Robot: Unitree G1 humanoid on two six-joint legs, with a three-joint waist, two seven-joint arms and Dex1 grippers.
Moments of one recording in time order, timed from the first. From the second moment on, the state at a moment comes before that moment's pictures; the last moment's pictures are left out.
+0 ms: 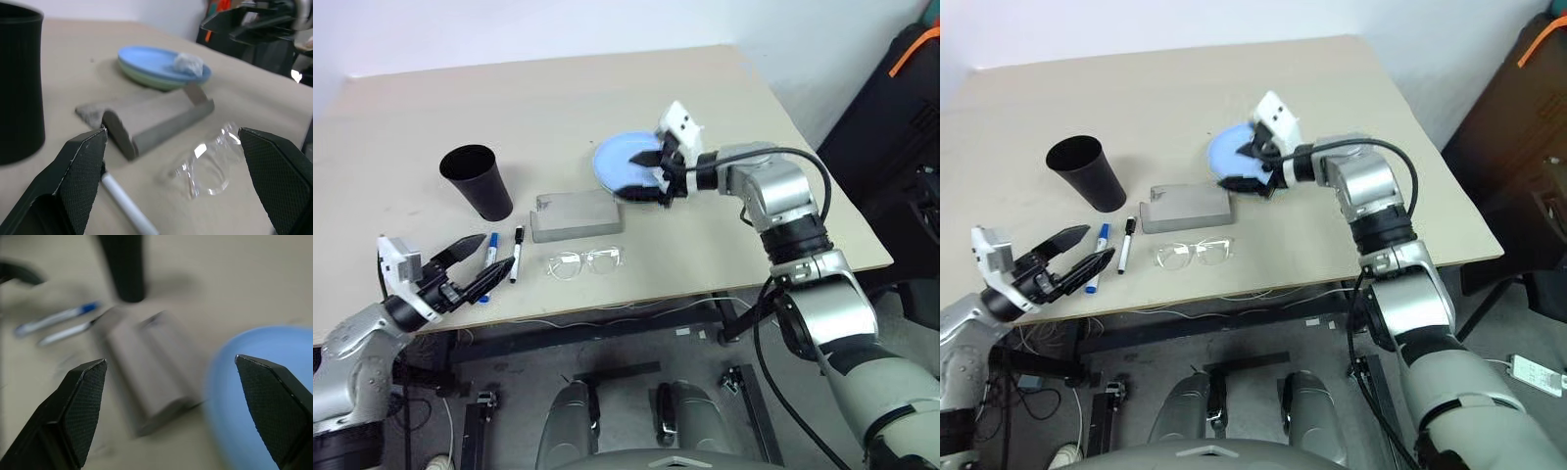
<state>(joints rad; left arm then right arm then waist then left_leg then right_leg) 0.07 0.63 0.44 -0.10 -0.72 0.29 -1.00 -1.04 -0.34 0.20 0.39 0.17 0.64 1.10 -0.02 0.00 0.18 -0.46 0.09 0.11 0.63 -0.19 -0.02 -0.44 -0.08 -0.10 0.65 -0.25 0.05</state>
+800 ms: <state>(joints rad) 0.14 0.64 0.43 -0.14 -0.71 0.30 -1.02 -1.00 -0.20 0.53 0.30 0.09 0.79 1.03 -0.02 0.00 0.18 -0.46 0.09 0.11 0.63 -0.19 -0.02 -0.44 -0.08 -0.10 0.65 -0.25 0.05</state>
